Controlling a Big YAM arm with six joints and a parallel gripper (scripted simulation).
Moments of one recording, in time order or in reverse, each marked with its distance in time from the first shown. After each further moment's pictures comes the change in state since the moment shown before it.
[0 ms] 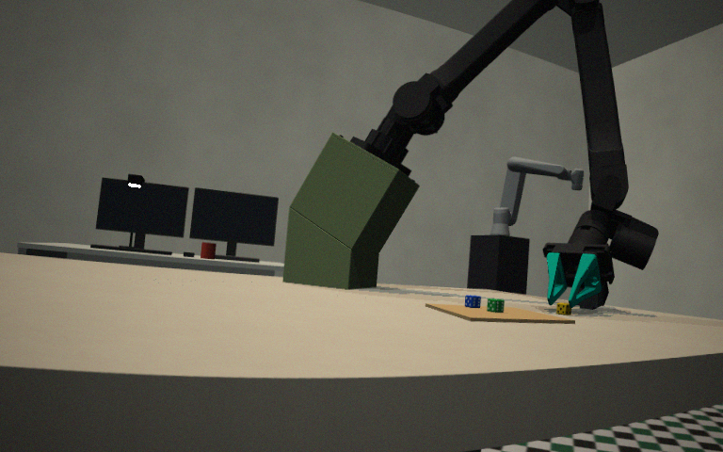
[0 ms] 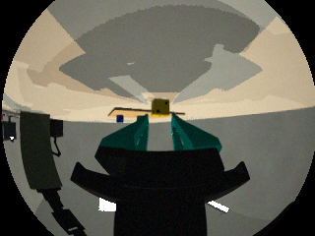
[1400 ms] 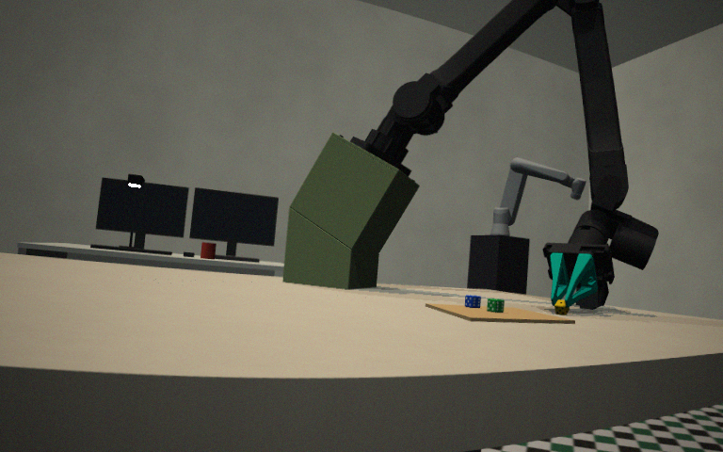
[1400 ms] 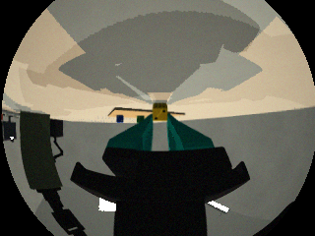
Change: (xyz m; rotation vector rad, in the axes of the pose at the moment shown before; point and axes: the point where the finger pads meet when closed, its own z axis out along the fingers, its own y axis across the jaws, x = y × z) arm 0.000 0.000 0.000 0.000 0.000 0.000
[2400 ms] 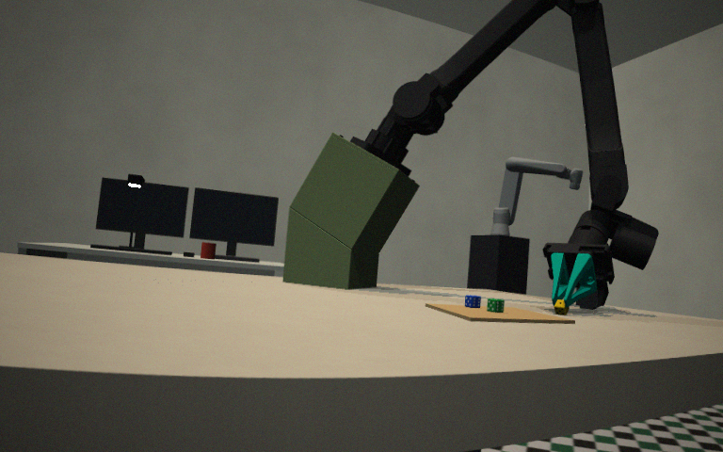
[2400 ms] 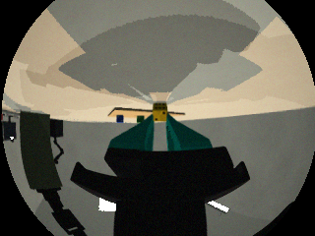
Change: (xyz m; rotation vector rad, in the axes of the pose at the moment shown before) arm 0.000 0.000 0.000 0.000 0.000 0.000
